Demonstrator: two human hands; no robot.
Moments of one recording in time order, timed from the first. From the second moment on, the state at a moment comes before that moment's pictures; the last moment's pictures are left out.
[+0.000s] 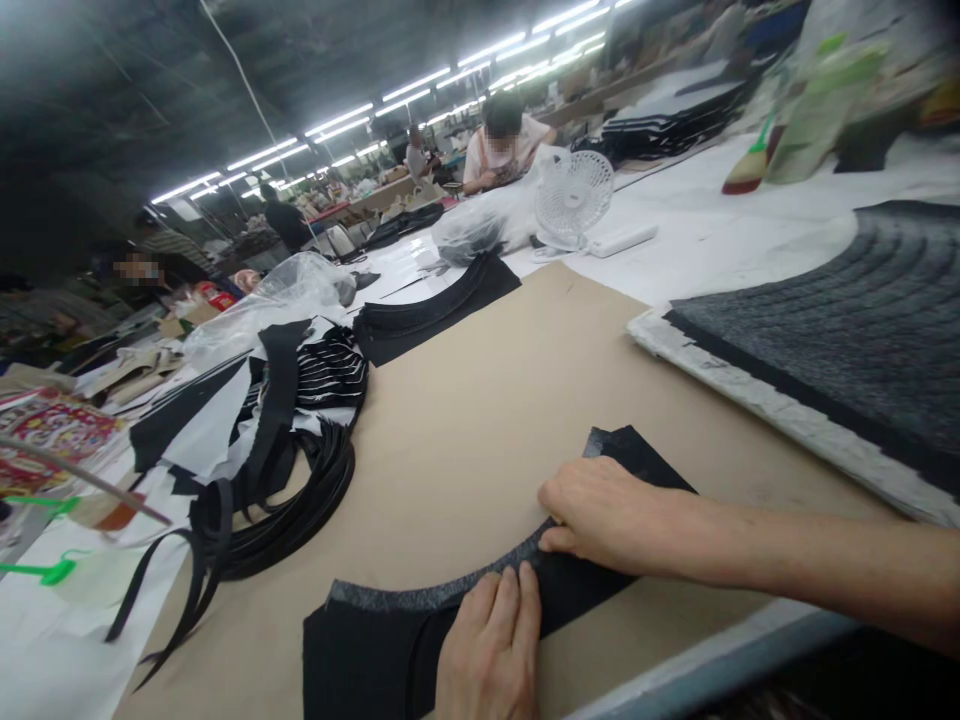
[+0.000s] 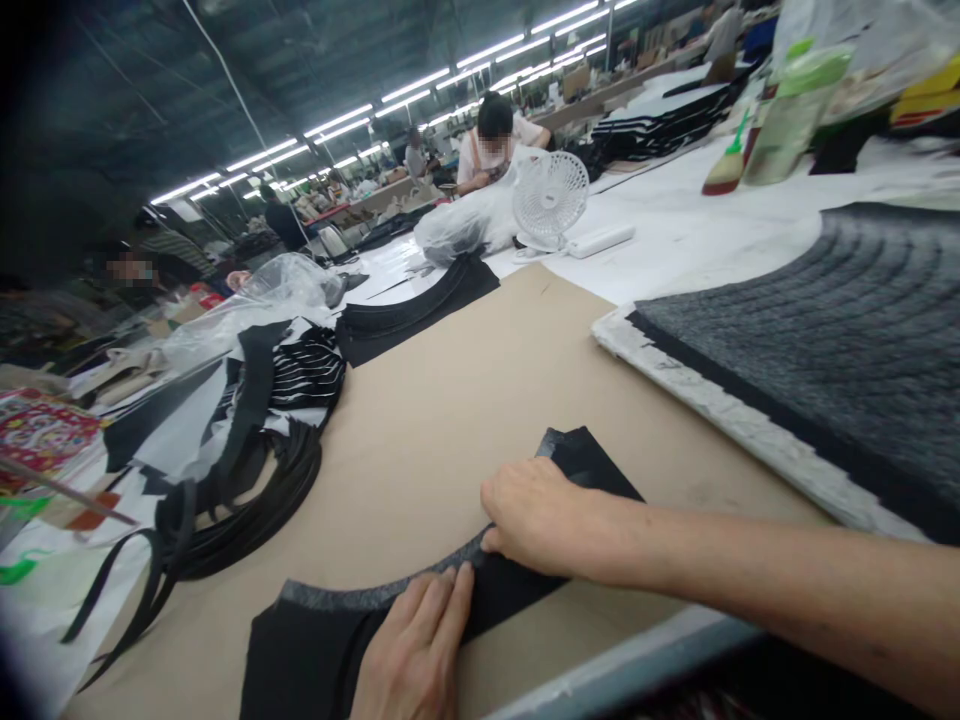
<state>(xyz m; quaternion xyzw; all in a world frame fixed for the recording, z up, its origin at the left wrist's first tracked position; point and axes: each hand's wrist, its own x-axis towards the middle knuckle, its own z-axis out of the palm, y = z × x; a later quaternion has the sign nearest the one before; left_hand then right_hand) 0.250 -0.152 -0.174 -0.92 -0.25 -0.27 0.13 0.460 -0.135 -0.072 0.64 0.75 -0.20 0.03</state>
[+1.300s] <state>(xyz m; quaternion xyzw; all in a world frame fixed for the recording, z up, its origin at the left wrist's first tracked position) 0.273 -0.152 -0.164 -0.93 -0.29 -0.19 0.15 0.502 -0.145 -0.099 0.67 0.73 -0.12 -0.04</state>
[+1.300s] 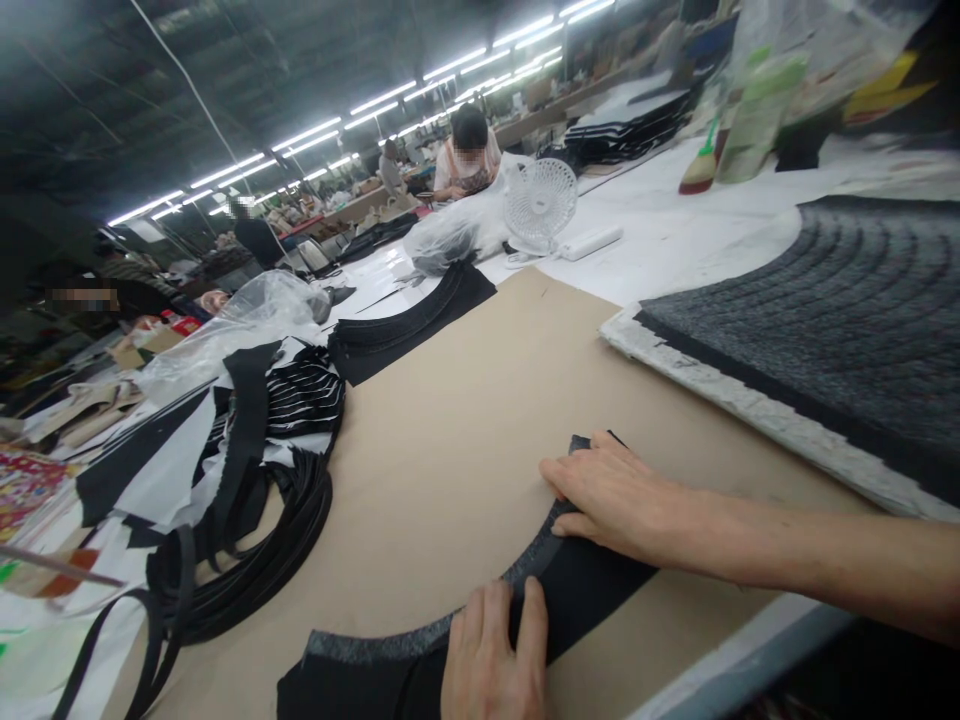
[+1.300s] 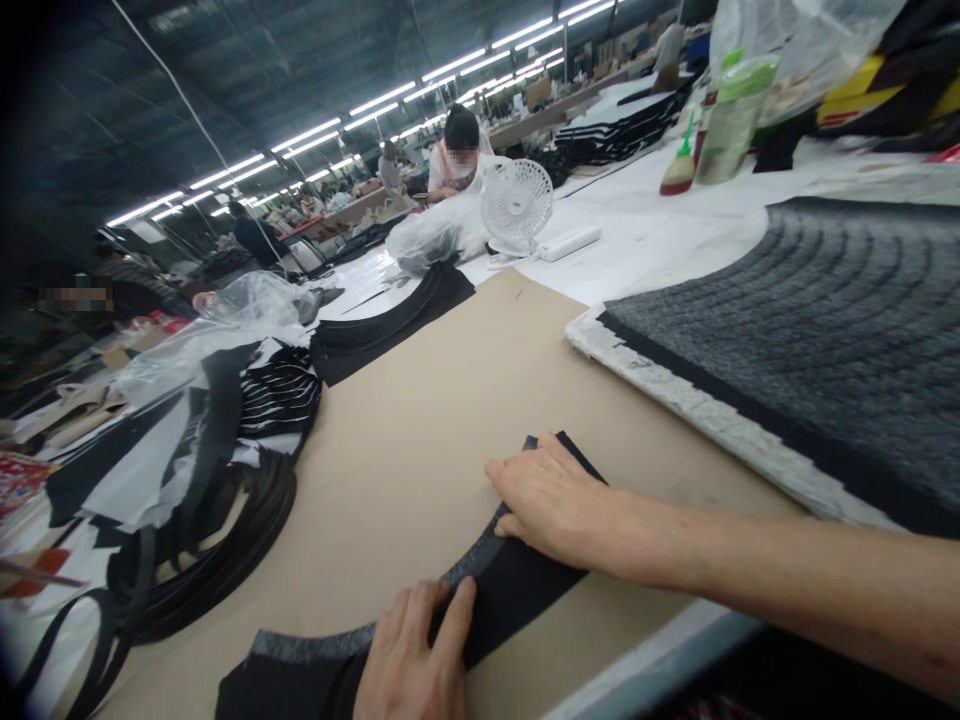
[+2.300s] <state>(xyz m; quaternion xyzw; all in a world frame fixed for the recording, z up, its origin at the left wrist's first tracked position) 0.331 -0.165 -0.183 -0.90 -0.35 -0.23 0.10 0.553 -0.128 -0.094 0.68 0.69 -0.26 -0.05</state>
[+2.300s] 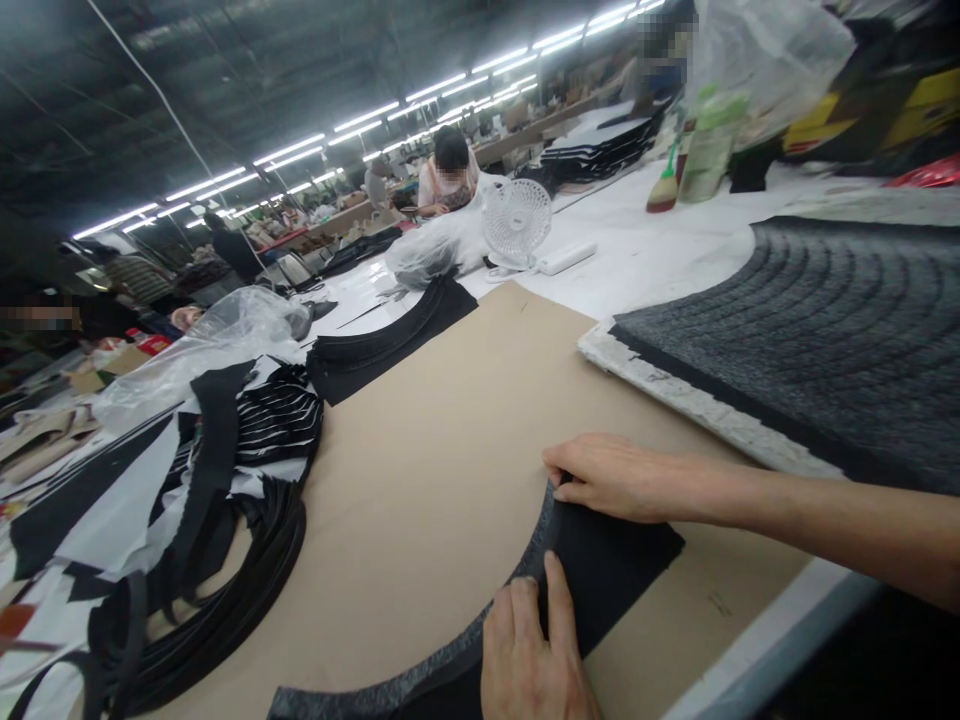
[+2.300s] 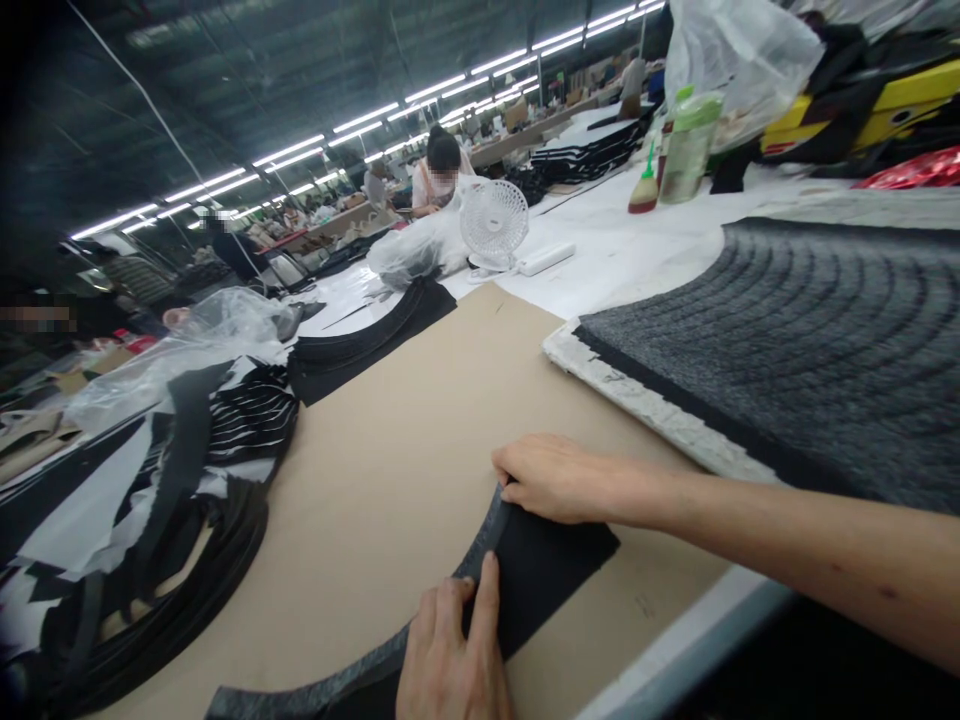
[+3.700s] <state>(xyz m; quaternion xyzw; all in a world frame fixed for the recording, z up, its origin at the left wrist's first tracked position) 0.334 -0.162 -0.181 -0.91 -0.33 -0.19 0.18 0.571 -0.127 -0.123 0.71 0.65 -0.24 -0.16</state>
